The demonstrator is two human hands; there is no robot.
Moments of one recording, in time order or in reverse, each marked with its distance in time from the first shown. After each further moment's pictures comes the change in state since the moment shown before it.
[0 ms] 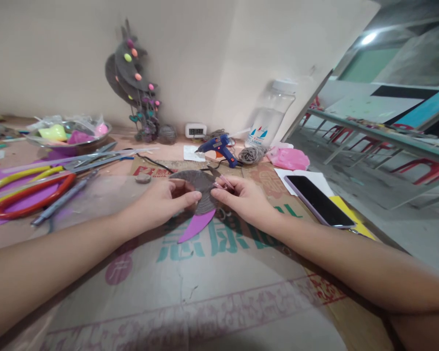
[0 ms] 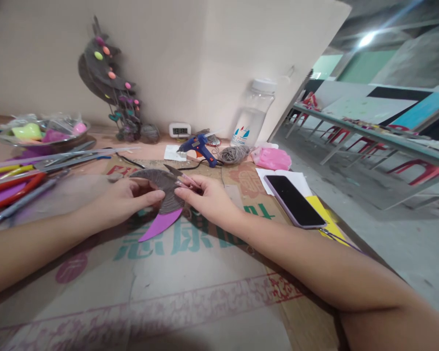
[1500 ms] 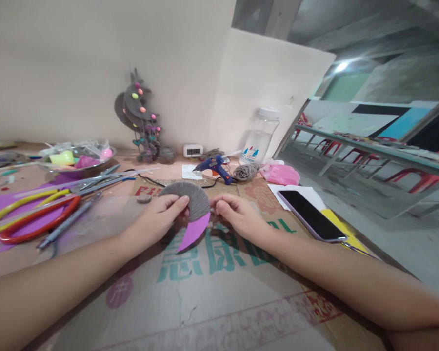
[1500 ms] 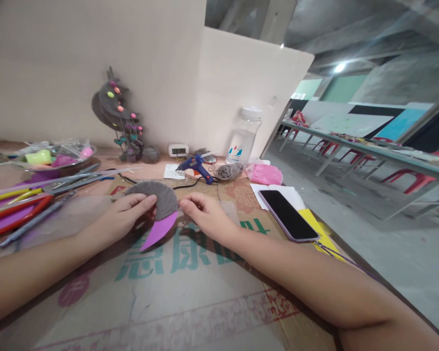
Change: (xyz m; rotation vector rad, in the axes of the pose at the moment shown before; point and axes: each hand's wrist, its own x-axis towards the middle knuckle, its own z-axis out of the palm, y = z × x) left_hand 0.000 0.006 0.001 -0.161 0.125 -0.082; right_hand -0.002 -0.001 -0.006 -0.072 0.001 -0.007
